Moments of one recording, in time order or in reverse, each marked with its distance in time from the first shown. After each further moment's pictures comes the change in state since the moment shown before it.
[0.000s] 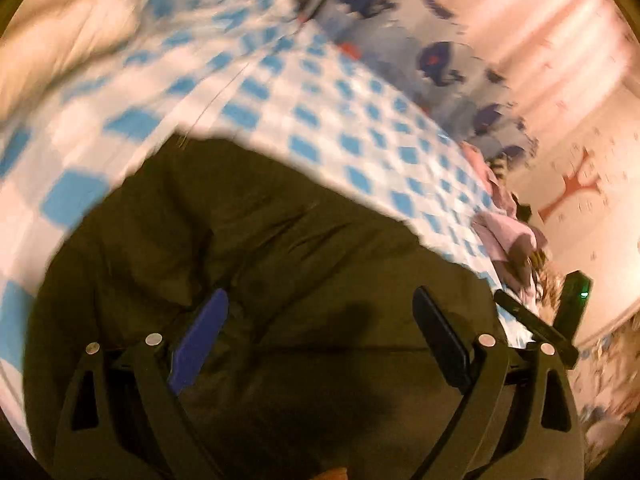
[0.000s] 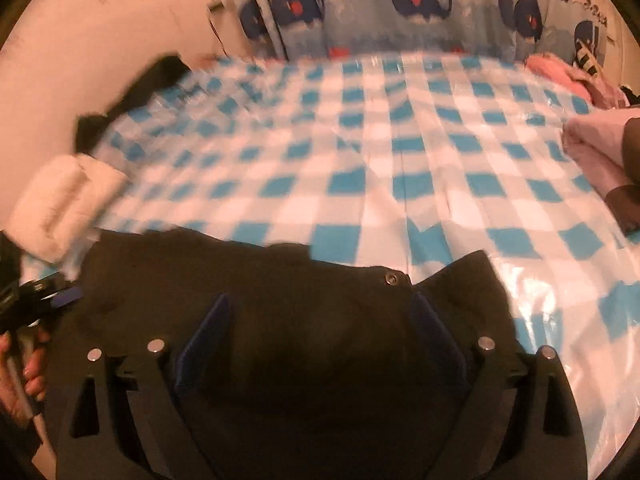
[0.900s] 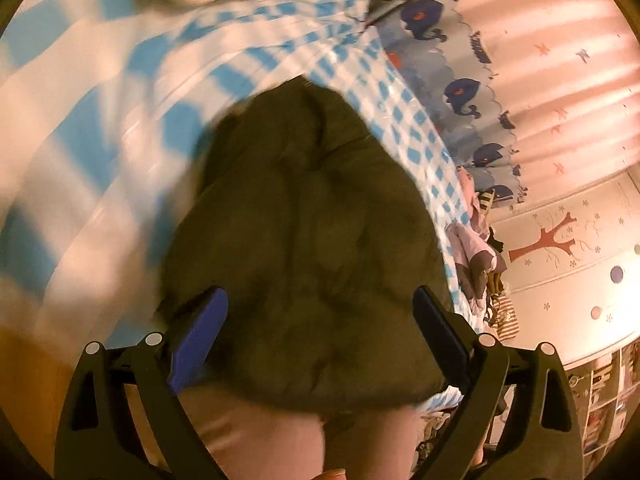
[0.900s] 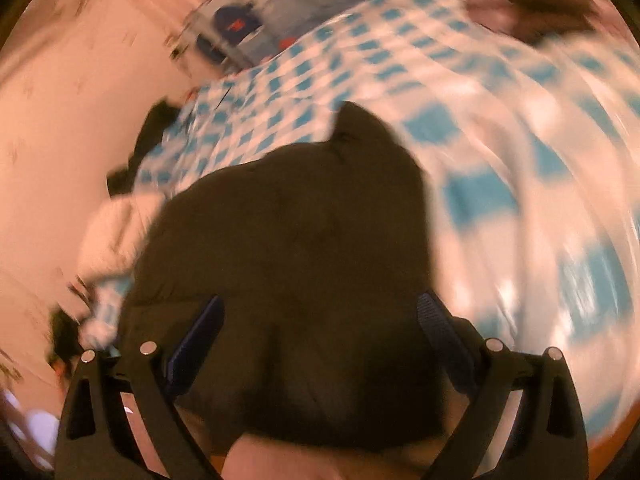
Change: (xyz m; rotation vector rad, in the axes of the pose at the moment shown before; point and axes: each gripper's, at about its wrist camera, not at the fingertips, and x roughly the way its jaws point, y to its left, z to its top) left arm -0.147 0.064 -0.111 -0.298 0.057 -0.077; right arm -0.150 -0.098 -0.167 0.425 0.019 0.225
